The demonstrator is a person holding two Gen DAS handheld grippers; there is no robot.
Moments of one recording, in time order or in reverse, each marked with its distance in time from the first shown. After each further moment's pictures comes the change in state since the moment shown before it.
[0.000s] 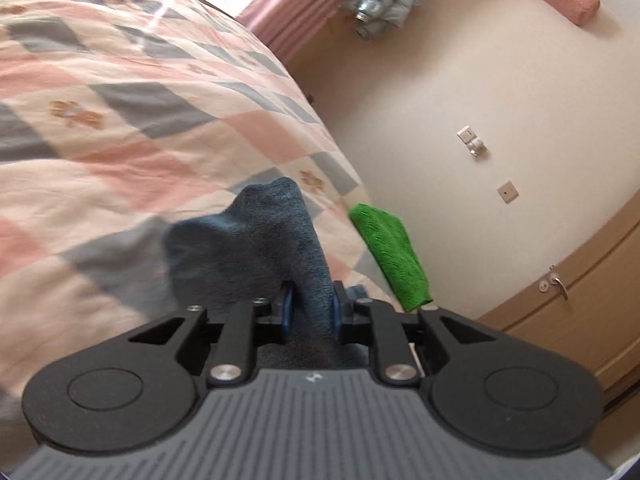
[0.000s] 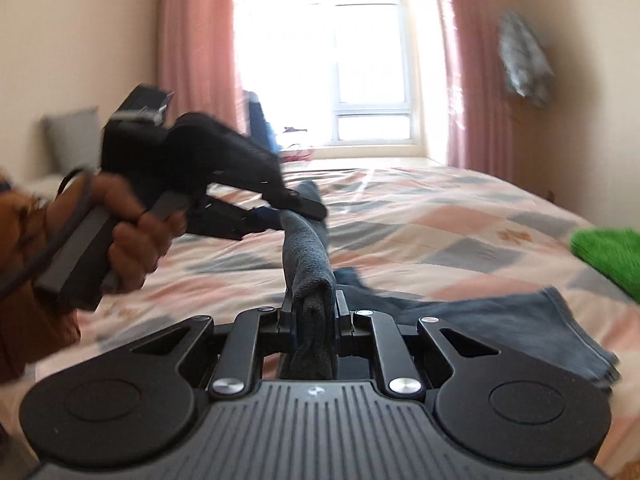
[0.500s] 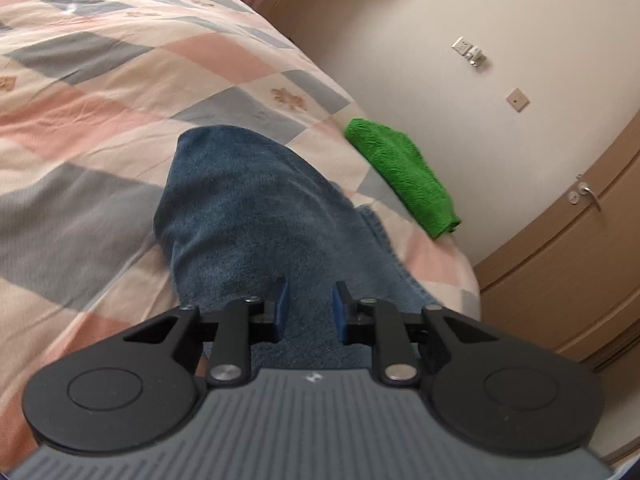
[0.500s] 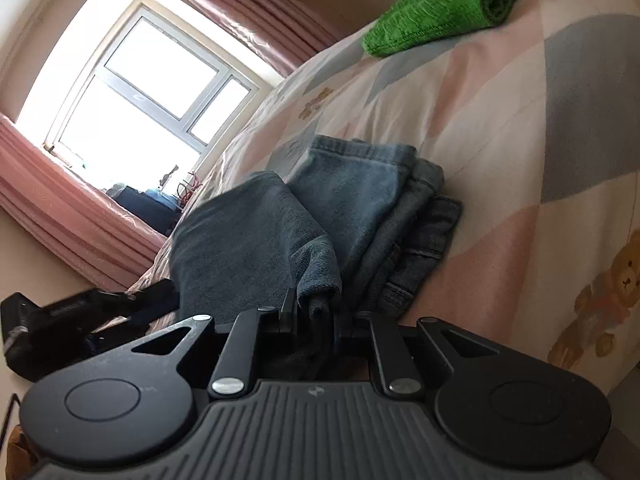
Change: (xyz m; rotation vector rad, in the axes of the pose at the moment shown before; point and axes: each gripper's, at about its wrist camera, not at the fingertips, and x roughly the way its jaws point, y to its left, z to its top) left arm 0.107 -0.018 -0.062 0.184 0.140 0.094; right arm -0.016 -0.234 -0.083 0.806 0.104 -0.041
